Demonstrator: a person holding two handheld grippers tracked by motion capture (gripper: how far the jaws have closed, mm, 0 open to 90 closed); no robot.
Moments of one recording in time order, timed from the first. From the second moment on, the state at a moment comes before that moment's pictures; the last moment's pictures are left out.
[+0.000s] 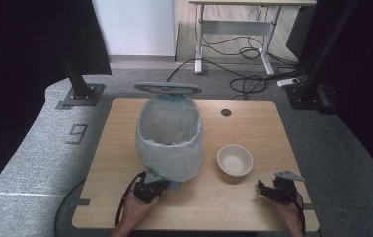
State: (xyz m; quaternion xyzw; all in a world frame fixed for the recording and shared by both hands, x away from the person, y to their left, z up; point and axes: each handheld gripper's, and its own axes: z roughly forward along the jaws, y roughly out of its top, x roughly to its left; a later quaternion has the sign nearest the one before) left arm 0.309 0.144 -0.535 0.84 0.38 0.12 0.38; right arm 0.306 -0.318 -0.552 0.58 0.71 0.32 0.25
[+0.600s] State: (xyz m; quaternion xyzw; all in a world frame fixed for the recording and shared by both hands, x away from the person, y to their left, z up) left arm 0.308 0.144 -0.535 0.84 0.38 0.12 0.38; right arm 0.305 -0.304 -0.520 0.54 0.69 0.37 0.30
